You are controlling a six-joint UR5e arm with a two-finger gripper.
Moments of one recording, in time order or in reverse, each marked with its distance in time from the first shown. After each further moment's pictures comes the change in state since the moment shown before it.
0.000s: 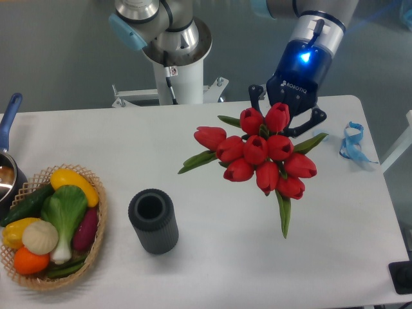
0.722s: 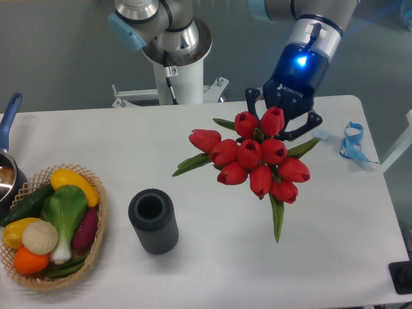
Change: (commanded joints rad) arm -0.021 -0.003 -0.015 0.002 0.002 0.006
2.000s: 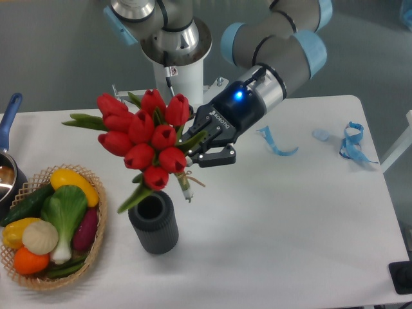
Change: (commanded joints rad) arm -0.175 -0.136 -0.081 0.064 -0.509 0.281
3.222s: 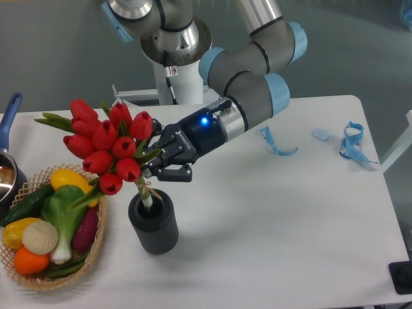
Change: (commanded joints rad) arm -0.068 -0.067 -0.081 -0.002 -0.014 0.048
